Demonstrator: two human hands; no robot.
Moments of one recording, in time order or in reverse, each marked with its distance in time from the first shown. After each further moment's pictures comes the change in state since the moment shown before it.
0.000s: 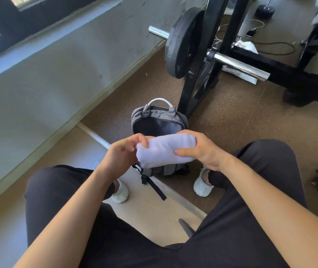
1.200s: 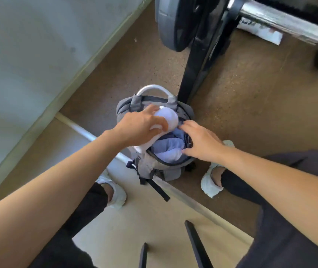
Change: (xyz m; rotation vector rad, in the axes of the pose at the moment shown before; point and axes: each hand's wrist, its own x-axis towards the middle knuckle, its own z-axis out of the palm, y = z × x) left_hand 0.202 -0.012 -0.066 1.789 -0.156 0.087; right_hand 0.144 0.104 -0.052 -0.890 0.052 0.098
